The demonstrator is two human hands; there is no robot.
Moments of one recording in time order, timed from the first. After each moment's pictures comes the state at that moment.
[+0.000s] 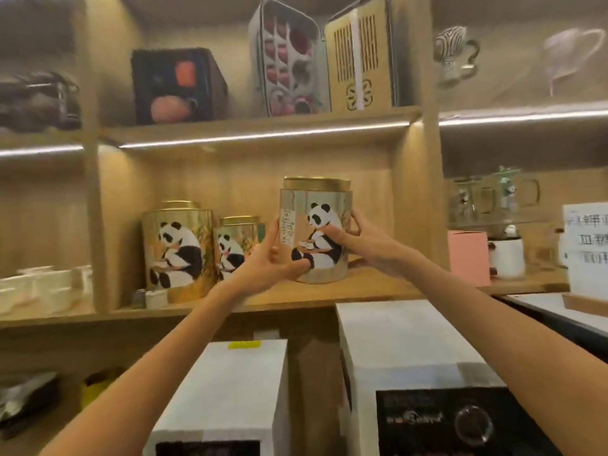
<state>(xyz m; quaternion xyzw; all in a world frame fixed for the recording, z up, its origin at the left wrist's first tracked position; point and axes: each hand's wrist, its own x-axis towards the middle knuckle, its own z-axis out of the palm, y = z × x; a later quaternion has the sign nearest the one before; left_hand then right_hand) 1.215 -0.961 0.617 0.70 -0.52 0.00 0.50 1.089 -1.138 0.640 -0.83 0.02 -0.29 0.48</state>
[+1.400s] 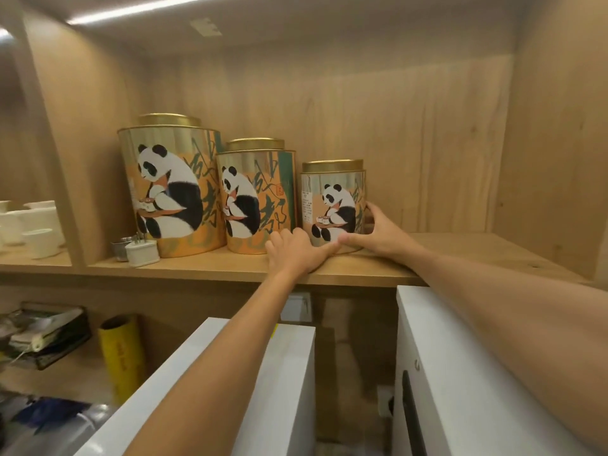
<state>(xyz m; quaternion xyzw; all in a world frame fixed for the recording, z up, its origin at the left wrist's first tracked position) 1.399 -1.117 0.532 0.93 -0.24 0.17 0.23 1.330 -1.287 0.543 -0.88 0.07 -0.27 0.38</state>
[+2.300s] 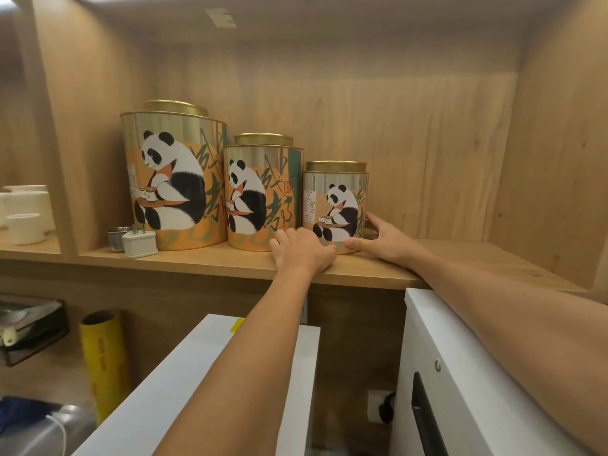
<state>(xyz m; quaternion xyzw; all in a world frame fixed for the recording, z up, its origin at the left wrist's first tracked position) 1.398 -1.116 0.530 0.93 -0.23 0.20 0.21 1.331 -1.285 0.541 -0.91 0.12 -0.23 0.32</state>
